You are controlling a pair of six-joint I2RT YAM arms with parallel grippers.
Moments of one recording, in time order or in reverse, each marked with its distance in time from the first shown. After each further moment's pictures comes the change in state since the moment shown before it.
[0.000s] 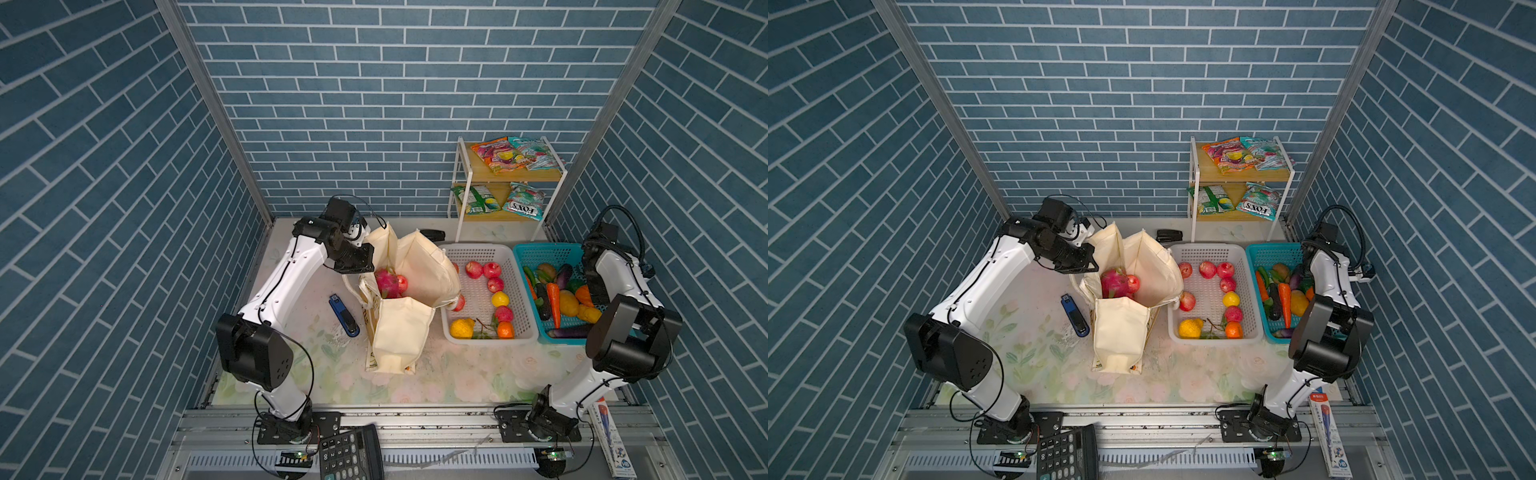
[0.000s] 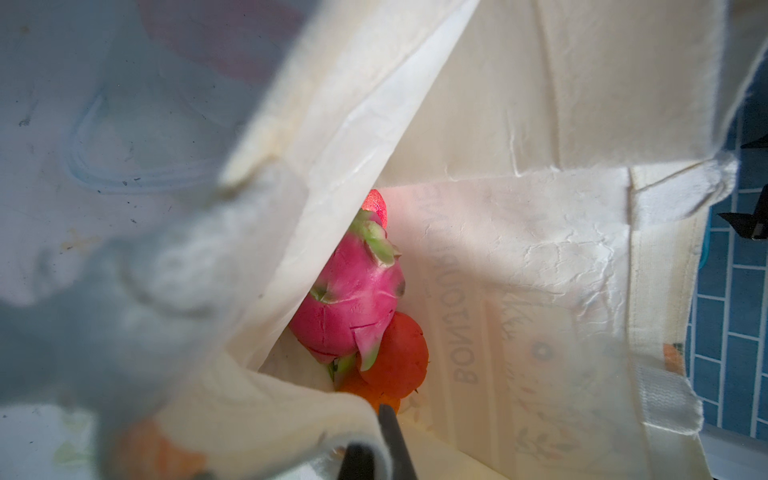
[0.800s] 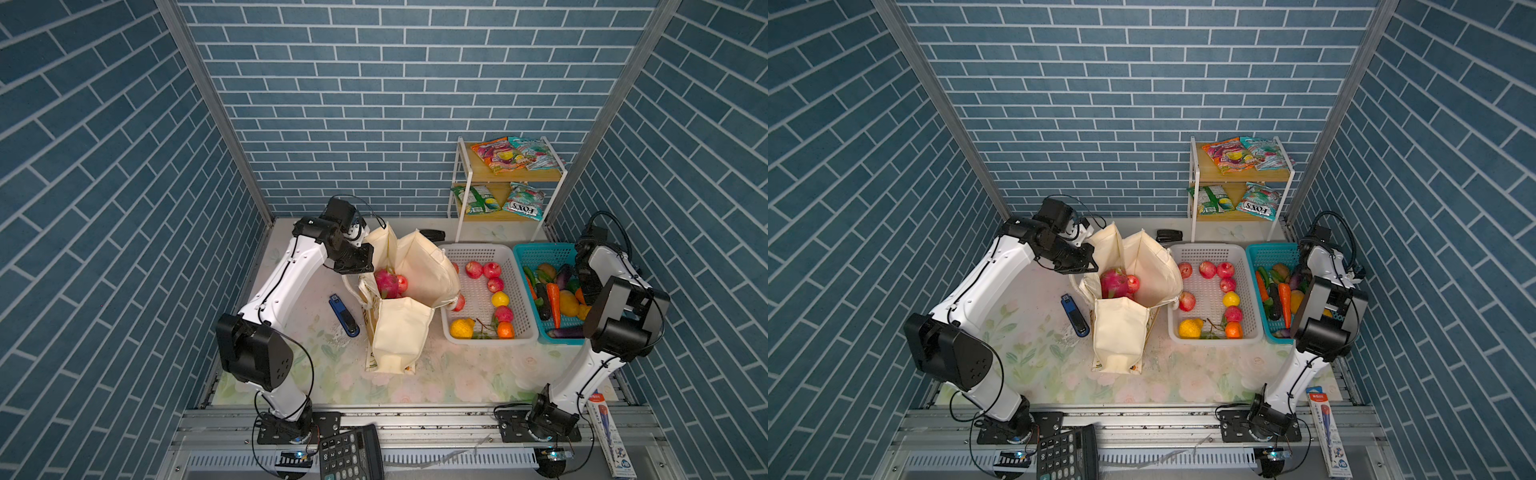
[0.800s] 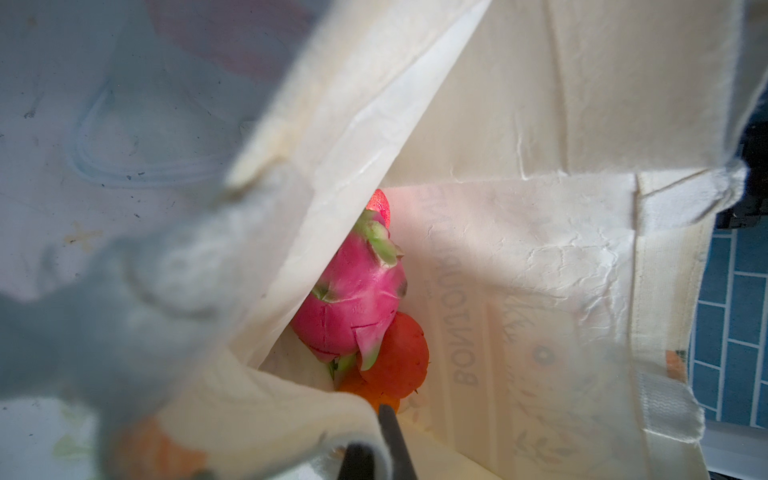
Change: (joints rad) left arm 0.000 0.000 0.000 -0.004 -0.007 -0.013; right arm 0.000 0.169 0.060 0.009 -0.017 -0.002
